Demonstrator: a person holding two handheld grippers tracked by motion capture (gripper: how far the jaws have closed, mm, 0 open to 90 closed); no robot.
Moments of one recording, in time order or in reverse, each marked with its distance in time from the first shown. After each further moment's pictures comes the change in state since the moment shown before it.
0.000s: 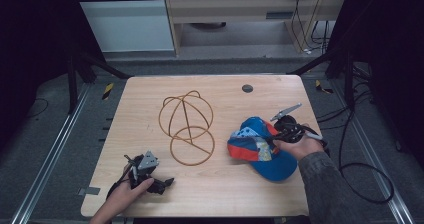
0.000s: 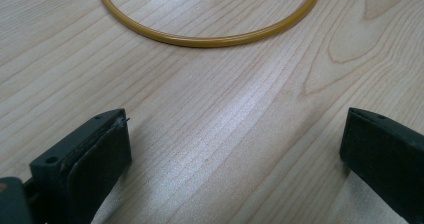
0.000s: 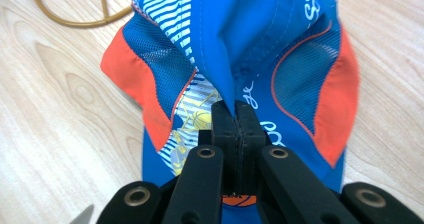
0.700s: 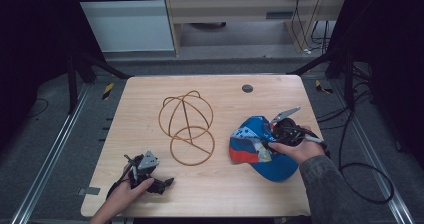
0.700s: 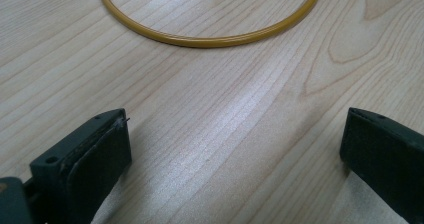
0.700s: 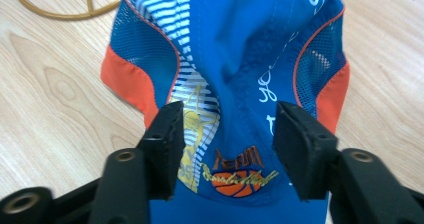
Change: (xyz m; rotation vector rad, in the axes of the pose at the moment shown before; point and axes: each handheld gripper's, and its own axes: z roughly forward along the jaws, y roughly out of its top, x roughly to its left) left arm 0.000 0.000 0.000 0.000 0.000 0.000; right arm 0.008 -0.004 0.002 -0.004 -0.085 -0.052
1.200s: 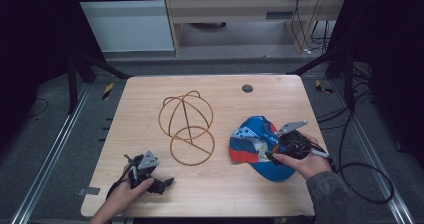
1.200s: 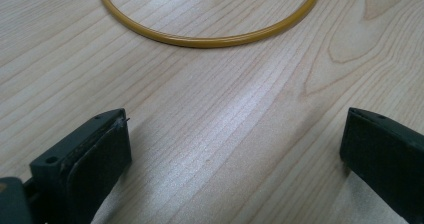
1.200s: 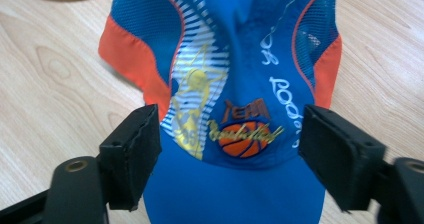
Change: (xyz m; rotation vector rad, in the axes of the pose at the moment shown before) left arm 0.000 0.000 0.000 -0.003 -0.002 -0.001; right arm 0.014 -0.029 -0.010 -0.053 -0.063 -0.003
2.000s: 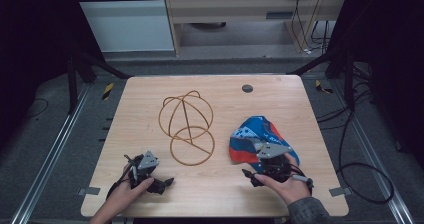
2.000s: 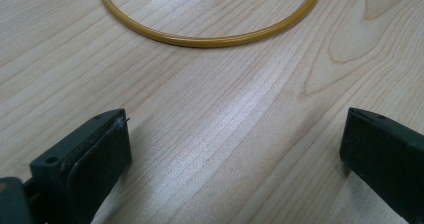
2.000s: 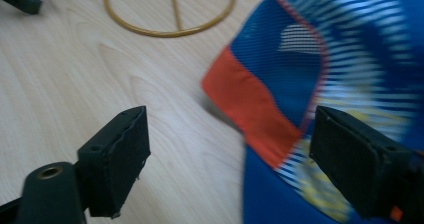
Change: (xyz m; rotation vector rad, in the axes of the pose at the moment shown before) left arm 0.000 0.000 0.000 0.003 0.001 0.002; right arm 0.068 -0.020 0.023 -0.219 0.091 -0.069
